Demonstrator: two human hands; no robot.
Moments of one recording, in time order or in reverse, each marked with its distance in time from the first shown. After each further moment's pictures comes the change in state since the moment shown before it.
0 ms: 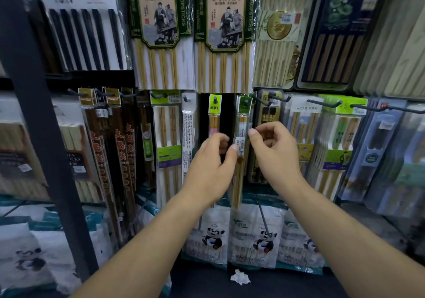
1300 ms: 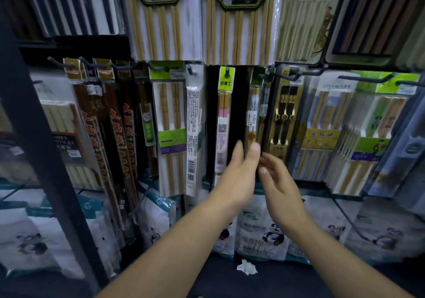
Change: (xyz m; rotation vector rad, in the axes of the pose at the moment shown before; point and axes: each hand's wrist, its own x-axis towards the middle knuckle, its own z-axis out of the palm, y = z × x) left_hand -0.016 -0.015 0.047 -0.531 -0.276 -0.510; right_hand -0.068 0.083 0.008 -0.004 -0.315 0.199
